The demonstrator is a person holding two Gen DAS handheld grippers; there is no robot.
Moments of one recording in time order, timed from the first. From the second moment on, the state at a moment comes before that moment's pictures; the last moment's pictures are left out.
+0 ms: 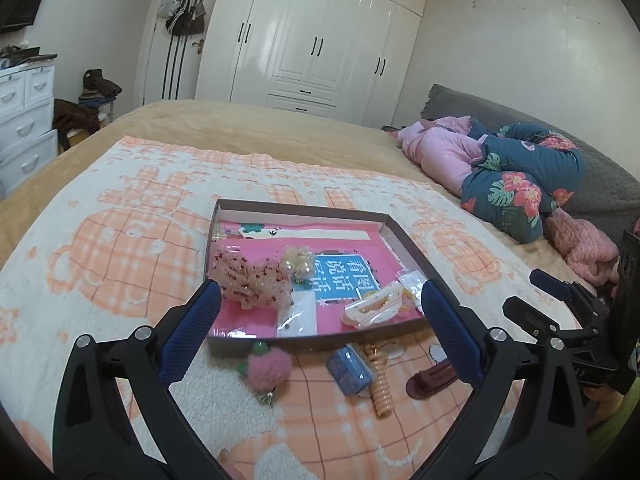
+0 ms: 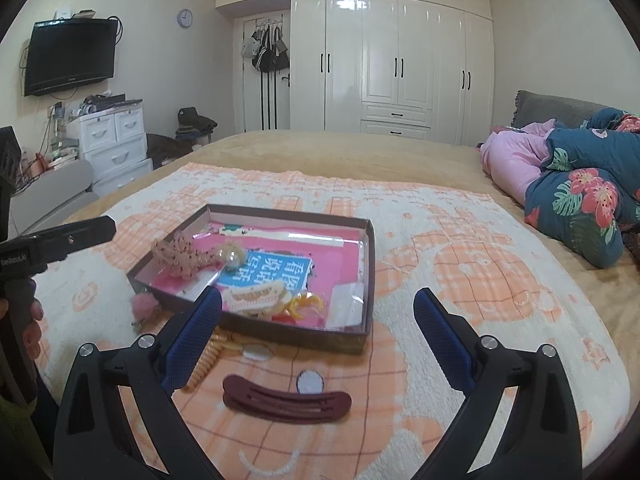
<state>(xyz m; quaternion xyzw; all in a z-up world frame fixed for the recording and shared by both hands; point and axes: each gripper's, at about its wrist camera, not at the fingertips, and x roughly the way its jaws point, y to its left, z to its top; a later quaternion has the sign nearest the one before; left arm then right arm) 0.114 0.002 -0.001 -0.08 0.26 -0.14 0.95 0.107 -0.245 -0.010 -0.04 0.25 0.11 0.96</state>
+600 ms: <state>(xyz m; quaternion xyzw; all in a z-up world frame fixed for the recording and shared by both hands) 0.081 -0.013 -0.032 -0.07 0.29 -0.16 0.94 0.076 -0.234 -0.038 -0.07 0.27 0.14 0.95</state>
